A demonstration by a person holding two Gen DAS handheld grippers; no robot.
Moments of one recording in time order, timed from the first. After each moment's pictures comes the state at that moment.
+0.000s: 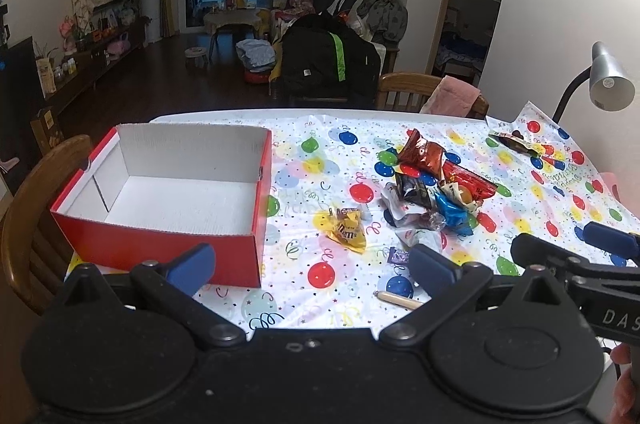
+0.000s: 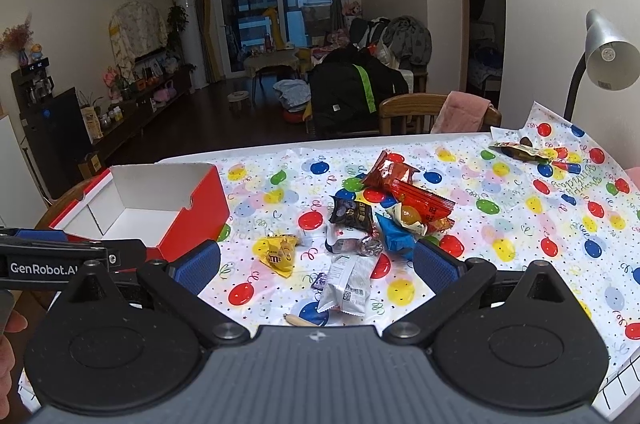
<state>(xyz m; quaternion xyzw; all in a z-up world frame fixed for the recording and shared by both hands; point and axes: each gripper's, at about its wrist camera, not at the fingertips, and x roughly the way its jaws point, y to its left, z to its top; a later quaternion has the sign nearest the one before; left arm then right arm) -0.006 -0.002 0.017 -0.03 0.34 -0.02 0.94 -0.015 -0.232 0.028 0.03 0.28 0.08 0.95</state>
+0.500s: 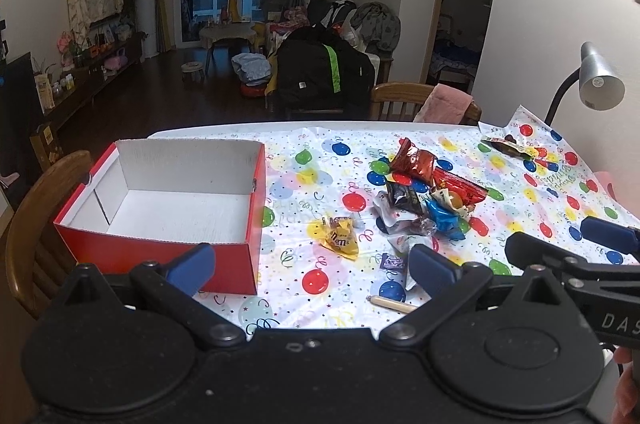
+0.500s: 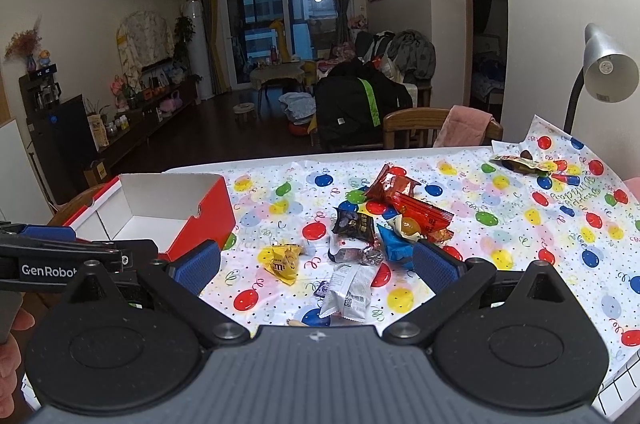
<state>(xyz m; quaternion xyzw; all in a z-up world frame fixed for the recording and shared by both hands) -0.020 -0.012 0.026 -0.02 0.33 -0.03 0.94 -0.031 -0.236 0.036 0.03 0.26 0.09 0.96</state>
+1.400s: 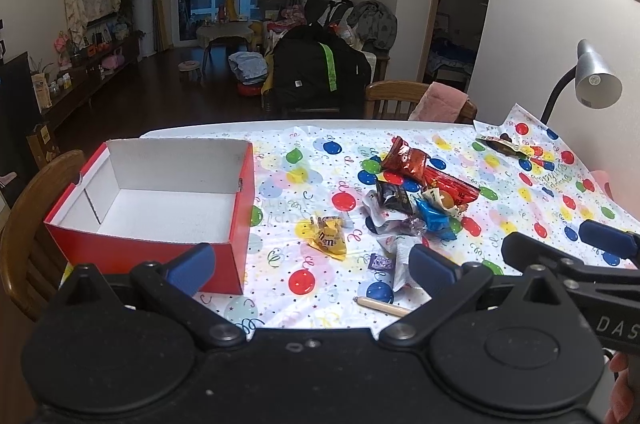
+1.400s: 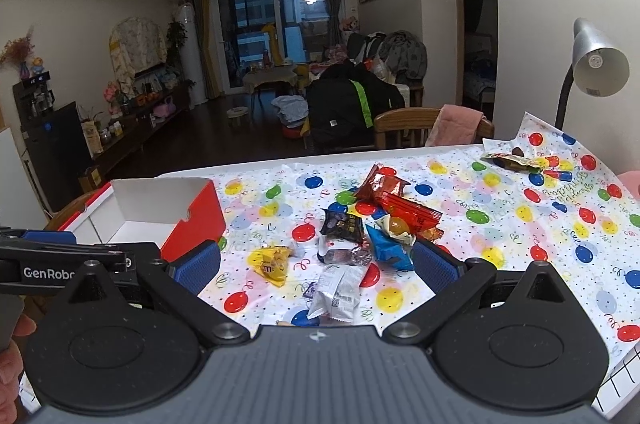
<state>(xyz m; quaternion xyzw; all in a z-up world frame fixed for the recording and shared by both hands) -0.021 -0.026 0.027 -0.02 0.33 -0.03 0.94 -0.029 -0.250 0.034 0.04 0.26 0.08 0.96</state>
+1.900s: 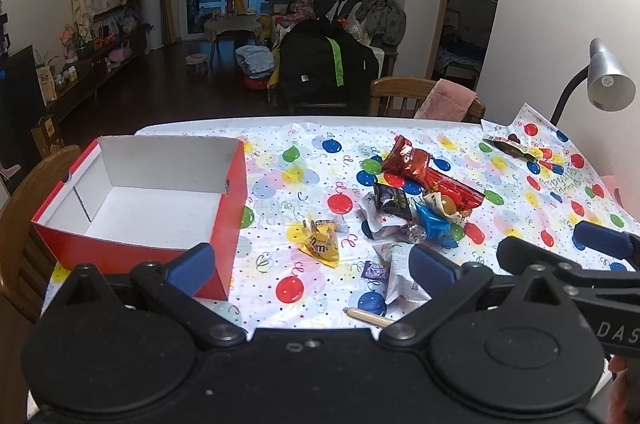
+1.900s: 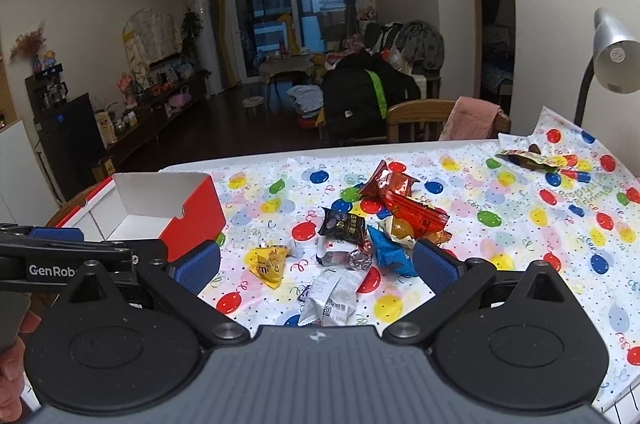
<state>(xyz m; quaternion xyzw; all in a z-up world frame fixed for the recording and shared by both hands) 0.010 -0.054 0.019 -0.02 0.34 -0.01 0.94 0.004 -0.274 0.025 0.04 0.28 0.11 0.95</state>
